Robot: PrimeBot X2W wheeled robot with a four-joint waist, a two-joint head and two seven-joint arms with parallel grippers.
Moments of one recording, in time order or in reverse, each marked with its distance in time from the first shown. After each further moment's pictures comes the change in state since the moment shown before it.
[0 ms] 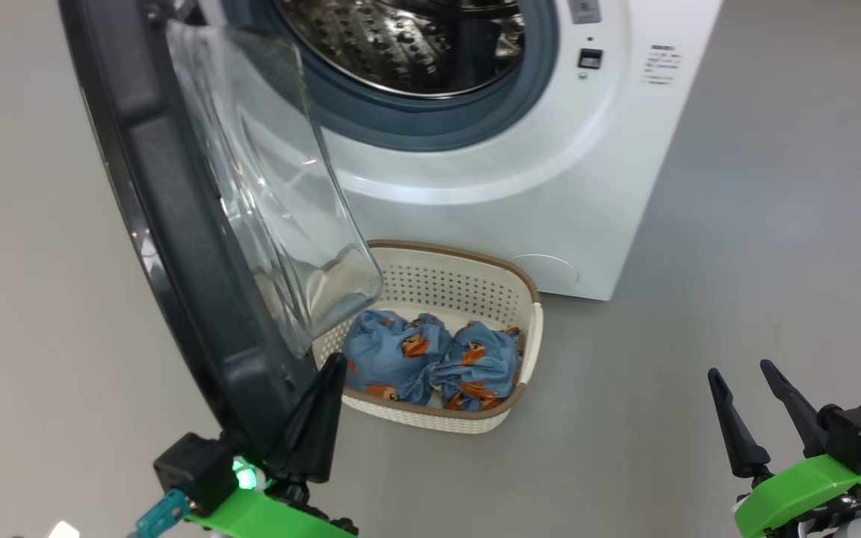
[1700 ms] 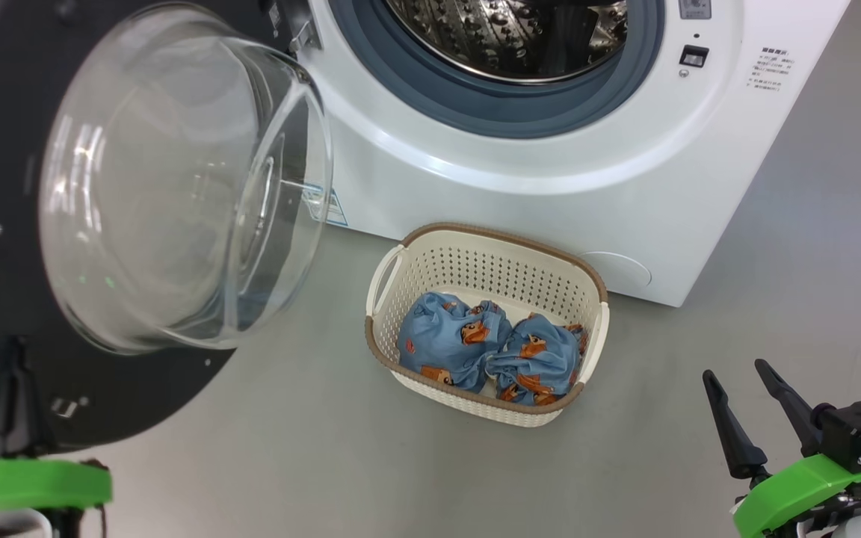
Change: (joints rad) left arm -0.026 0.145 0.438 0.108 0.033 0.113 -0.007; right arm -0.004 -0.020 0.030 0.002 -0.007 0.000 0.000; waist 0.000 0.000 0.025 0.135
